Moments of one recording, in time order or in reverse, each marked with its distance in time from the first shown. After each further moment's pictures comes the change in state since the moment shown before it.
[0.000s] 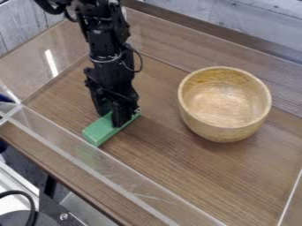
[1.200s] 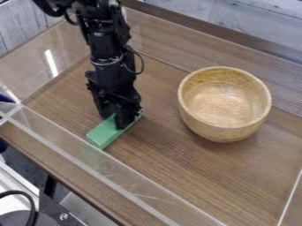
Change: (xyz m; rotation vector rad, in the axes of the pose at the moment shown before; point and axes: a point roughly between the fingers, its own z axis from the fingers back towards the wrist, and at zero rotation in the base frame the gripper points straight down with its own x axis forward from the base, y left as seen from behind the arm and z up) arm -0.001 -0.005 -0.002 -0.019 0.001 0.010
